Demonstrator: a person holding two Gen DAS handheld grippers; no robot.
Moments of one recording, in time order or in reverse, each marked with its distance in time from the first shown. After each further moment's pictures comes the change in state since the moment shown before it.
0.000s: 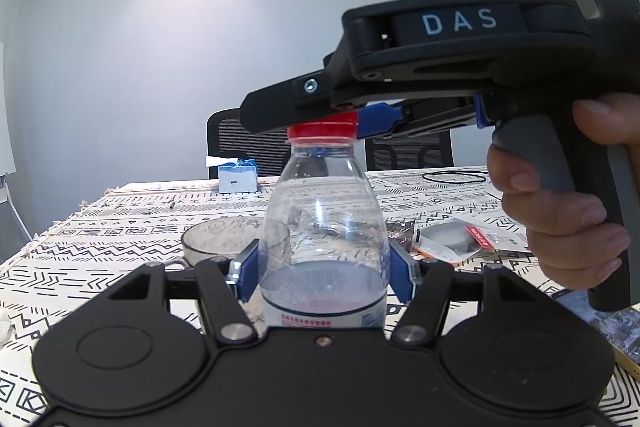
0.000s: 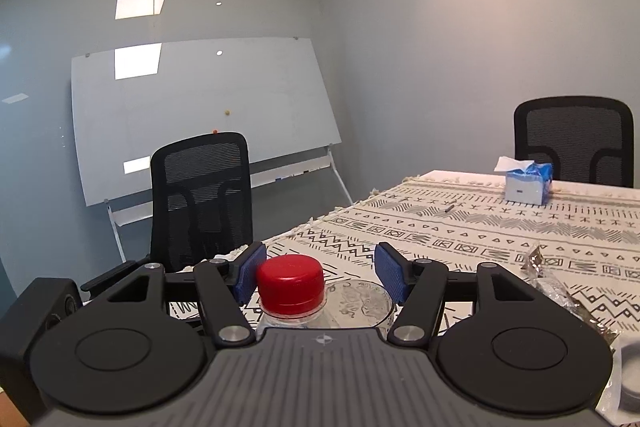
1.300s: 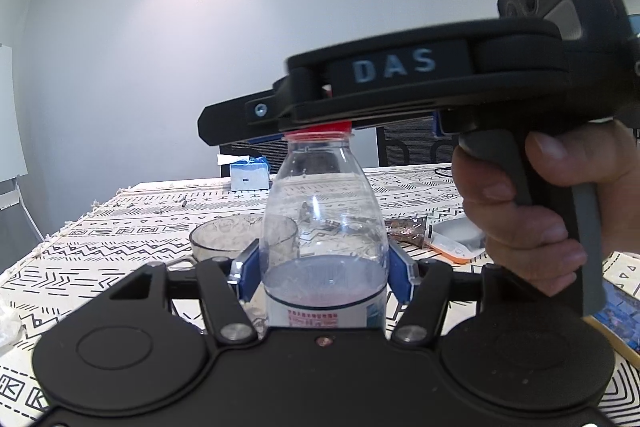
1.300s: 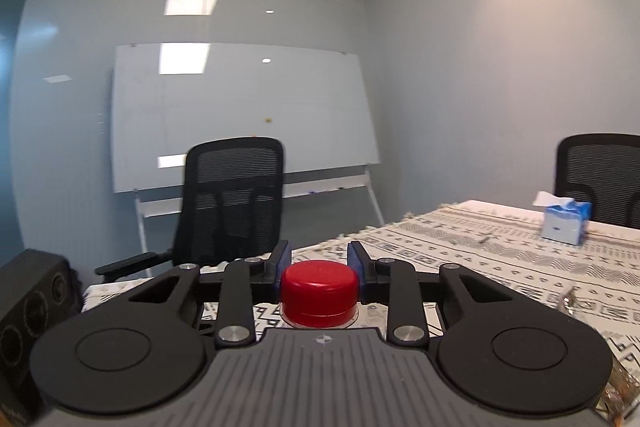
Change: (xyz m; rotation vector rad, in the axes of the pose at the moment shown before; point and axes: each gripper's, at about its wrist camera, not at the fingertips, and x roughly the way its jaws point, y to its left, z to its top) left arm -0.010 -0.005 0.000 0.009 0.011 0.037; right arm 0.022 -0.004 -0.007 -0.146 -0.056 0.177
